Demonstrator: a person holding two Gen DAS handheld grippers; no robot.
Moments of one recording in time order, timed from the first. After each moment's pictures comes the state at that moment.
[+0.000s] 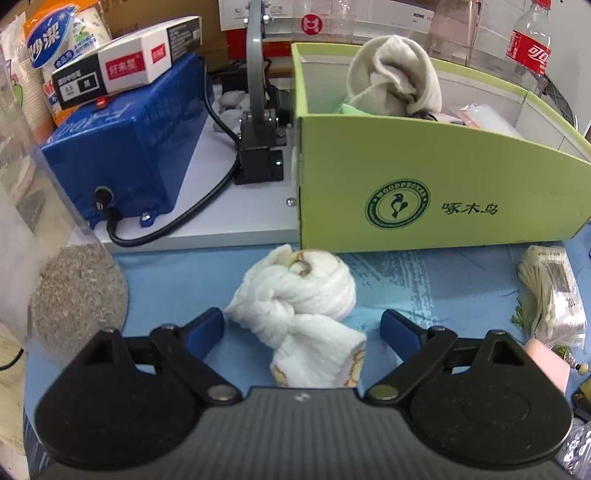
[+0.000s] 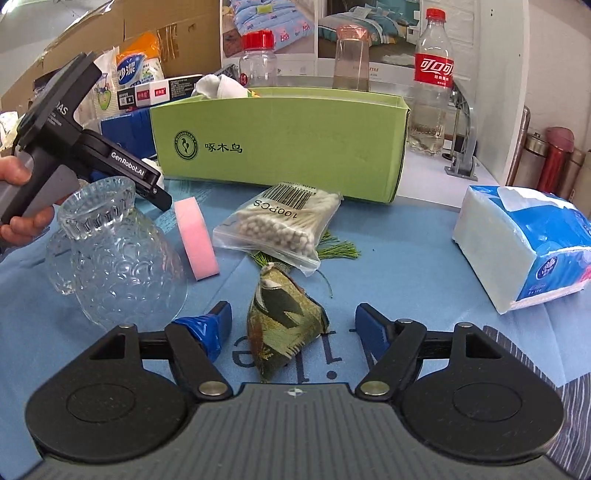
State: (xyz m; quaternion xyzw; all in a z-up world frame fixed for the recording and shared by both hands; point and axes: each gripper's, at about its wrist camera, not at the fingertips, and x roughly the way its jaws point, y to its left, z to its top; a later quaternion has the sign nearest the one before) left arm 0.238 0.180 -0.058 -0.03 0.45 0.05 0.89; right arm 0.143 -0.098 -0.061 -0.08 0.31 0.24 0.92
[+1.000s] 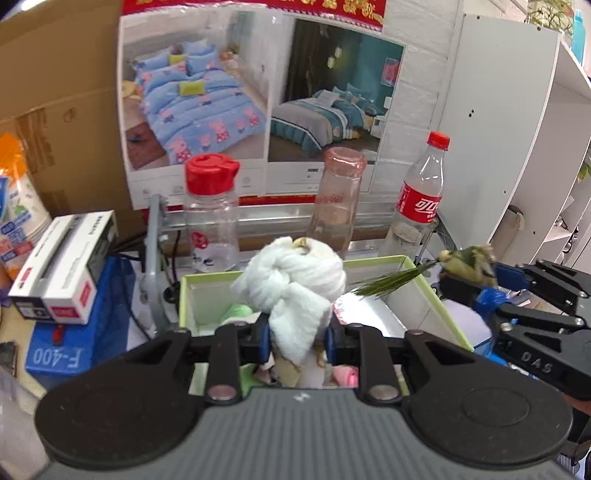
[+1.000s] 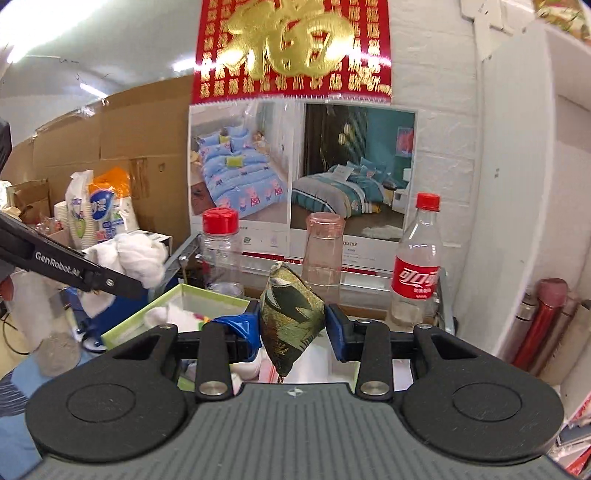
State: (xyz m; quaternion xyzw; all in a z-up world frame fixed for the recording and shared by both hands) left arm 0.297 0.128 0.101 -0.04 0.34 -0.06 0.94; right arm 0.271 -0.083 0.086 -0.06 0.17 0.24 0.95
